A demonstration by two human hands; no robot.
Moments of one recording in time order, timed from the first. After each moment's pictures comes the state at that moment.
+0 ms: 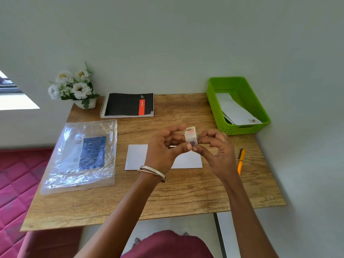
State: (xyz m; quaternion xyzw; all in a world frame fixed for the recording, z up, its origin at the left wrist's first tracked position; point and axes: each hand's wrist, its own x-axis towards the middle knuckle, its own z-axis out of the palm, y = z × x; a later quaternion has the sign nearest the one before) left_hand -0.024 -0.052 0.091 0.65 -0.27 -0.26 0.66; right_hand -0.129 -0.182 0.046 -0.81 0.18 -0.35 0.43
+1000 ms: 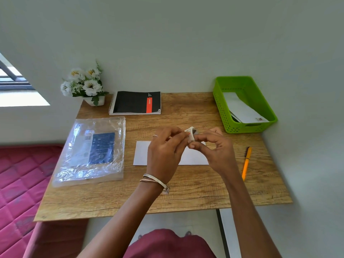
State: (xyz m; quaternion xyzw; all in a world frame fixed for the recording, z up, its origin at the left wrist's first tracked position) left_hand -0.022 -0.028 0.072 0.76 -0.44 0.17 0.45; right_hand -0.115 -0.154 0.064 -0.79 0.14 -0.32 0.50
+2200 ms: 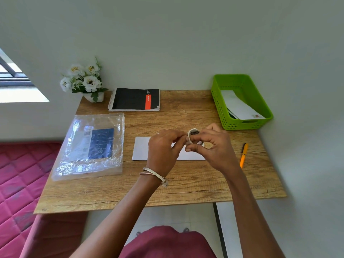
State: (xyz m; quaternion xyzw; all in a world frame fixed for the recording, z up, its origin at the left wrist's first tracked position) left_hand -0.027 -0.023 0.073 0.75 -0.44 0.08 0.48; right_hand -0.124 -0.156 0.067 -0.86 0.12 -0.29 0.40
